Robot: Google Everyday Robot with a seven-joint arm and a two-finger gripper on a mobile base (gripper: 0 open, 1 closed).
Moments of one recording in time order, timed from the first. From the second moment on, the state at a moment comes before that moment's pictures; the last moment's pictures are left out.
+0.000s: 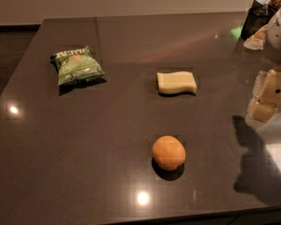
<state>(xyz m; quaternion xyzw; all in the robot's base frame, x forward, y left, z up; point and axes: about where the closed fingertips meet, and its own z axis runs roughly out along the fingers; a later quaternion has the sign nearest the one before) 0.438 -0.217 0.976 -0.60 0.78 -0.03 0.16</state>
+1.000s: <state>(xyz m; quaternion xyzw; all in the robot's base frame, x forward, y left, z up) 0.492 -0.203 0.961 -0.63 0.76 -0.03 0.15</state>
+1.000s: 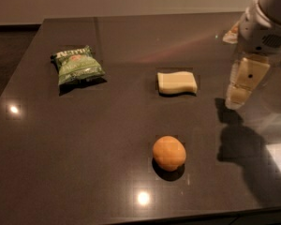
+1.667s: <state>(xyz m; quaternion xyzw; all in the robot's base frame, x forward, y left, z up) 0.564 -0.192 0.931 -0.64 0.75 -0.02 0.16</state>
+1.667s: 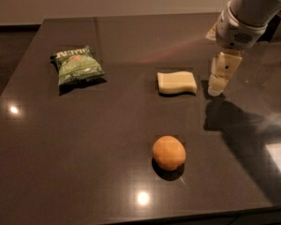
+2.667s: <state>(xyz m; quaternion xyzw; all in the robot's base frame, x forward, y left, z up) 0.610 -0.194 0.874 -0.63 0.76 0.00 0.14</state>
